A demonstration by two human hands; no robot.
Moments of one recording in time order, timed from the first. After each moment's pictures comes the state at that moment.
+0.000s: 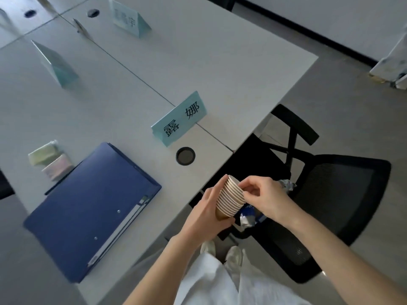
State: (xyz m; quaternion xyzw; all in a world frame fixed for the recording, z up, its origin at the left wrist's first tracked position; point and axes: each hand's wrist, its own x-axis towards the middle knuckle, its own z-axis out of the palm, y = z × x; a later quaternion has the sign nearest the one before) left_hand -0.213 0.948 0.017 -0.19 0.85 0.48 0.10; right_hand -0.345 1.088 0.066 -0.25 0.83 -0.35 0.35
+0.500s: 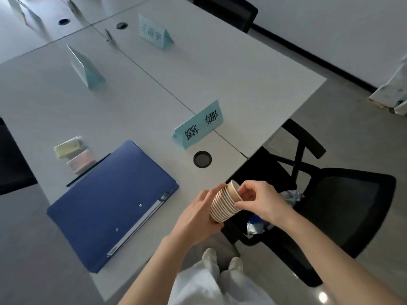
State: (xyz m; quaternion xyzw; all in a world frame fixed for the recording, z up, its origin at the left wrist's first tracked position) left_hand -0.162 0.898 0.034 -0.17 0.90 0.40 0.08; right_hand -0.303 1.042 0.084 -0.27 0.84 -0.32 0.35
